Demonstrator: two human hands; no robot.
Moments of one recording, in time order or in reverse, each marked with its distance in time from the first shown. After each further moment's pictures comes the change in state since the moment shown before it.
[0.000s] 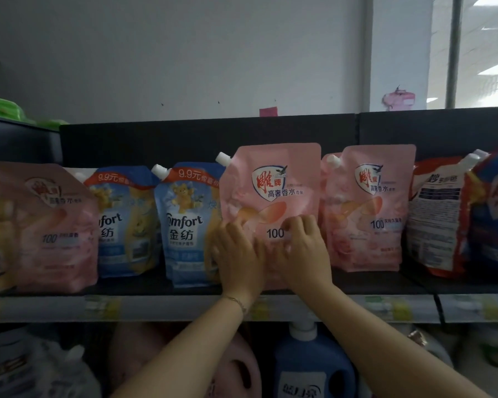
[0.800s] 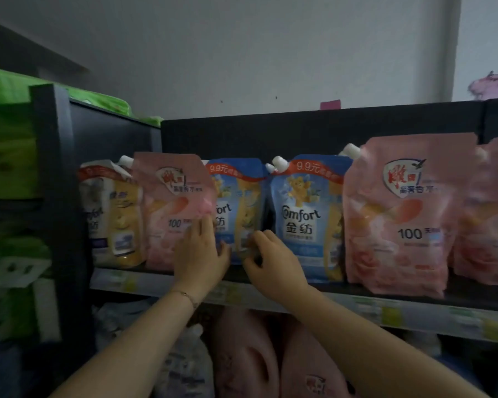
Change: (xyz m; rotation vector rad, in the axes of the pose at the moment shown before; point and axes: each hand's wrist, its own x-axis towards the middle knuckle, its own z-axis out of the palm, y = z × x) left_hand 0.056 -0.206 -0.186 0.332 -0.153 0.039; right_hand -0.020 -0.195 0.130 0.244 -0.523 -0.101
